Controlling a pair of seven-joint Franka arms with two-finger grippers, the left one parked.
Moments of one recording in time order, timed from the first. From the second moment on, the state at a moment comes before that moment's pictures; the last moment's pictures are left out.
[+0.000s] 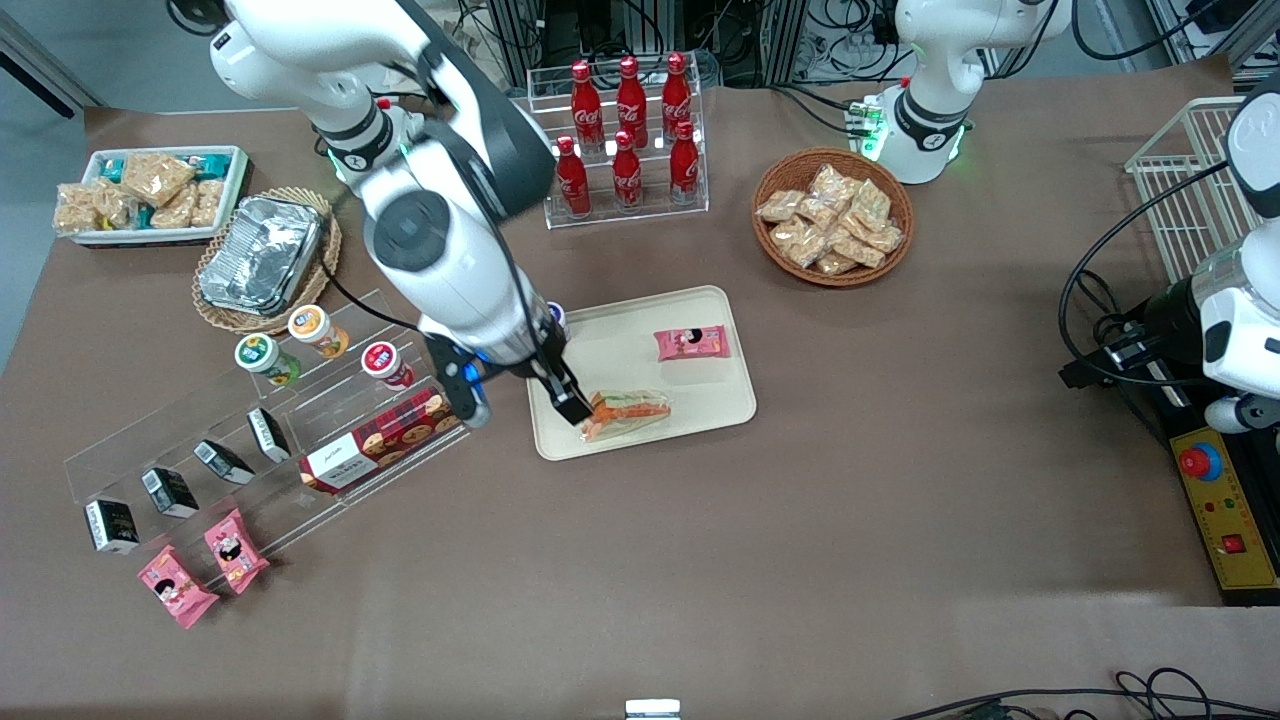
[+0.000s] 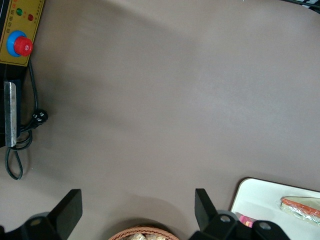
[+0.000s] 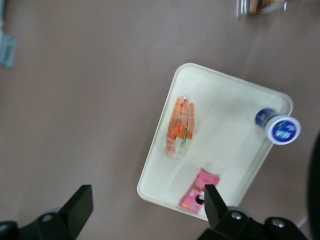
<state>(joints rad) 0.67 0.36 -0.14 -1.42 0.25 1.93 1.50</state>
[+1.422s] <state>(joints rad) 0.09 0.01 -0.12 -1.59 0.08 1.62 -0.01</state>
